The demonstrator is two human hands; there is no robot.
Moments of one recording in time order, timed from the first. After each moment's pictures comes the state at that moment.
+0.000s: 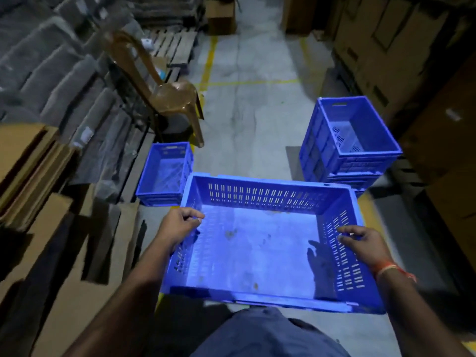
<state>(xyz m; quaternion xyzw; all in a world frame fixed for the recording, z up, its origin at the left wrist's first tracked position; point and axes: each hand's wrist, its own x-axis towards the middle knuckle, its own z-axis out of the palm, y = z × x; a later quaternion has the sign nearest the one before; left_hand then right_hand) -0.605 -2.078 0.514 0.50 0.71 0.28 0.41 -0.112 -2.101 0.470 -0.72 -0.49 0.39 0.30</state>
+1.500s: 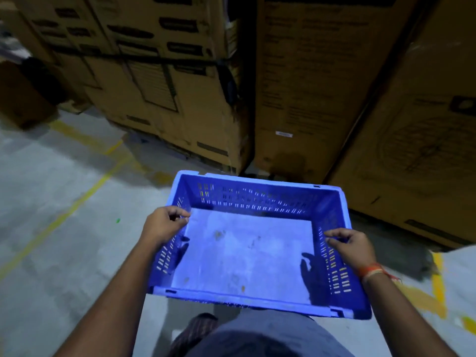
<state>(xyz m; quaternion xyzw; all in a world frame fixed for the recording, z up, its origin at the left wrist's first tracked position) -0.090 -1.169 0.541 0.84 0.39 0.03 0.37 0.112 -1.606 0.485 -0.87 -0.03 0.17 0.45</state>
